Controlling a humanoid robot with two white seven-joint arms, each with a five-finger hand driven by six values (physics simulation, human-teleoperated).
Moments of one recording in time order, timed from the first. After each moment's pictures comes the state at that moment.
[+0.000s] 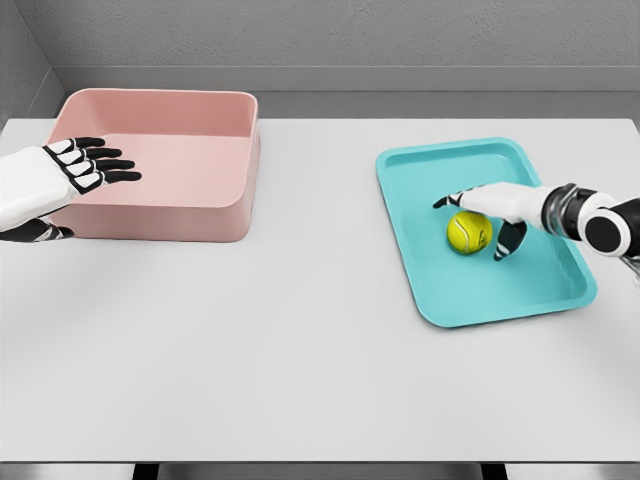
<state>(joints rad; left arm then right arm) -0.25 1.15 -0.33 -1.69 -0.43 -0.61 -0.09 -0.74 -0.81 0.90 -1.51 0.33 0.08 0.61</state>
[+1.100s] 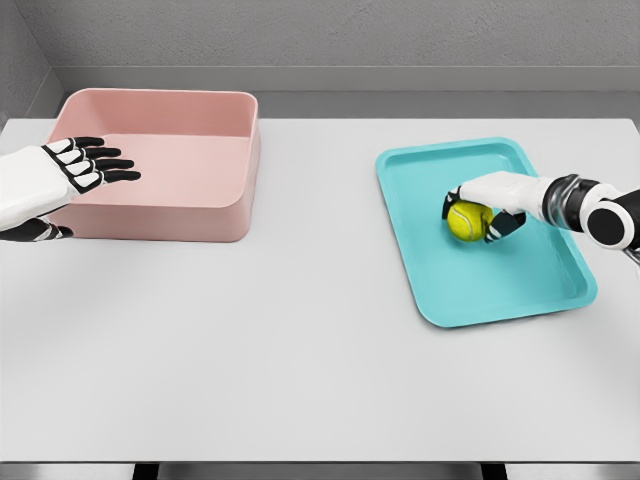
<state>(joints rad) -0.25 1.15 -0.32 -1.68 -0.43 -0.61 -0.09 -0.77 -0.81 0.90 -1.53 0.34 0.07 0.61</state>
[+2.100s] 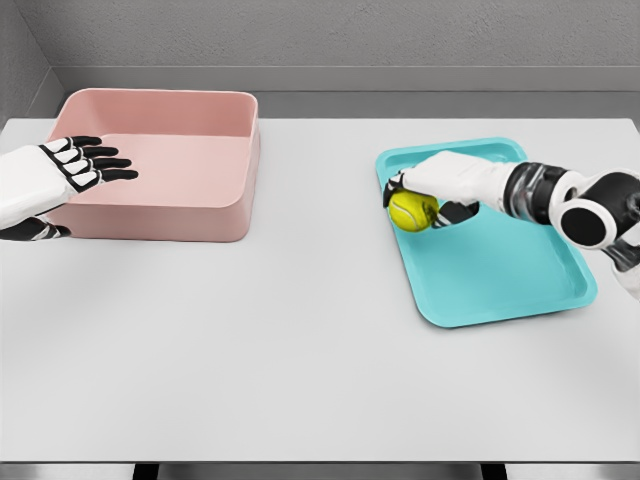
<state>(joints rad) -0.25 1.15 -0.32 -1.68 -0.44 -0.61 -0.09 -0.81 -0.78 0.89 -1.74 0.33 0.06 0.61</state>
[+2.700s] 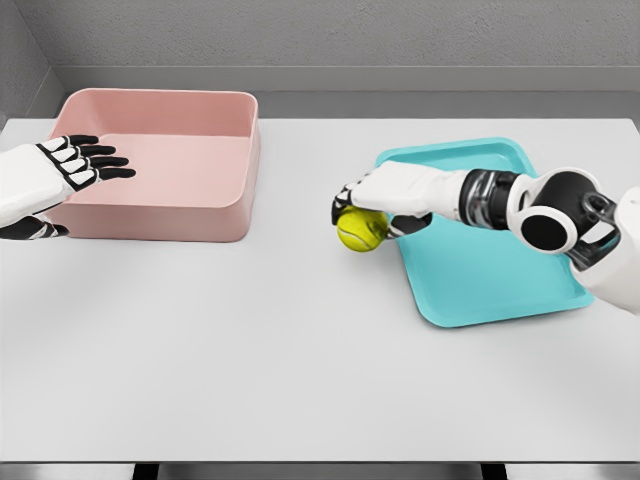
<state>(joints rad) -0.25 1.15 -0.32 -1.67 -0.44 -0.61 -0.09 -0.85 -0.69 0.94 -1.75 0.33 -0.03 0.61</state>
